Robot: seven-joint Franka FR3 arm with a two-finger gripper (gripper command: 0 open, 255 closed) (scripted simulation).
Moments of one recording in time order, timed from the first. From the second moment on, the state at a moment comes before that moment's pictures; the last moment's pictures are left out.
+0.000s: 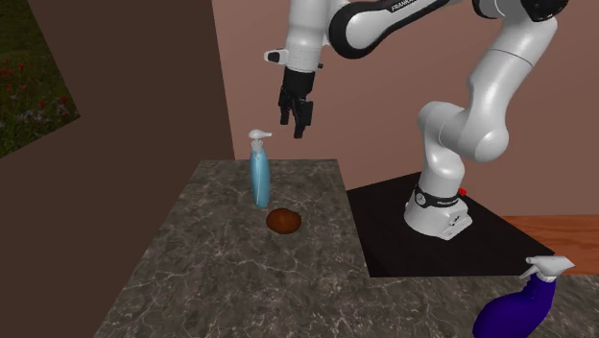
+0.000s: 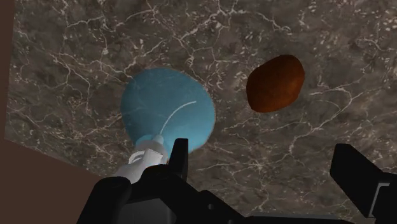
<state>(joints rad) -0.11 -0.46 -0.27 -2.42 -0.11 2.14 -0.37</state>
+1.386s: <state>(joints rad) -0.08 -0.15 -0.44 -2.32 0.06 2.45 -0.62</state>
